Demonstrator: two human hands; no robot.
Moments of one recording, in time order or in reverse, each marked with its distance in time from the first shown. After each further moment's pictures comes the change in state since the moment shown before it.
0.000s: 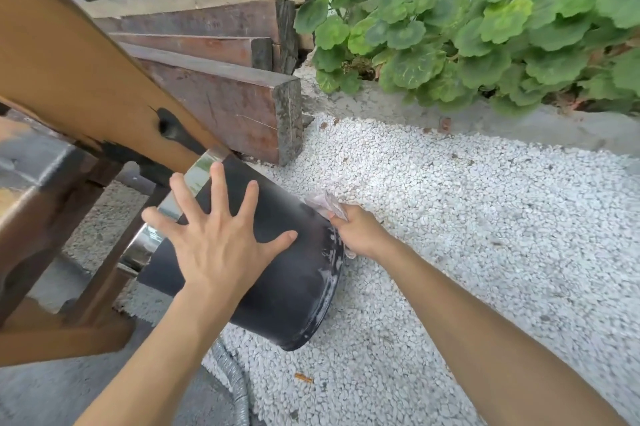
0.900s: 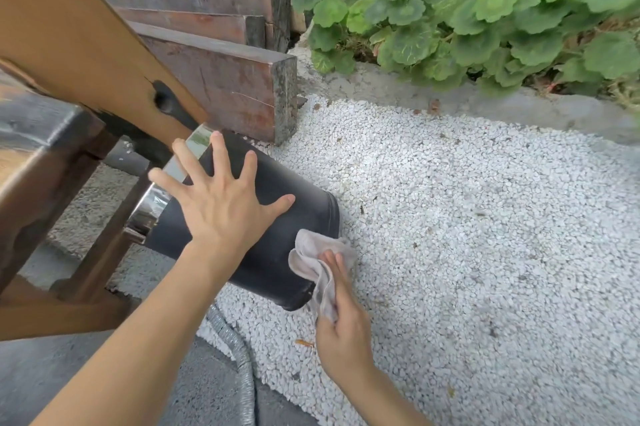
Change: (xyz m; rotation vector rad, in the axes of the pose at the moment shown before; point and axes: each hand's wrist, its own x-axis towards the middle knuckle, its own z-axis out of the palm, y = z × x) left_hand 0.004 -0.013 0.008 -0.082 -0.004 0.021; right_hand -0.145 0.055 0.150 0.204 0.537 -0.449
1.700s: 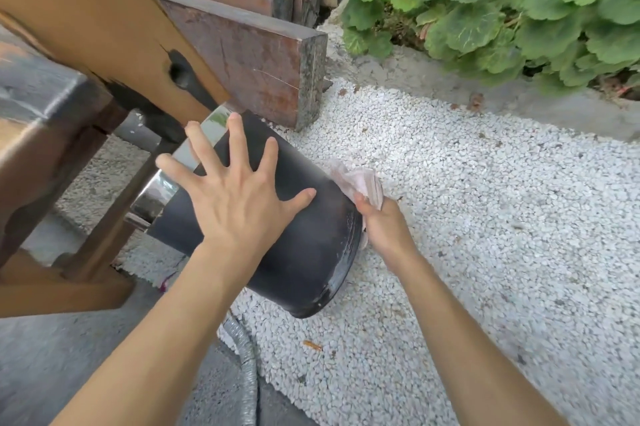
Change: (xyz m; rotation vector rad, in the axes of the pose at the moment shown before) left_hand 0.004 -0.001 0.007 -0.036 0.051 -0.021; right_hand 0.163 0.008 -0.023 -0.003 -0.180 0.588
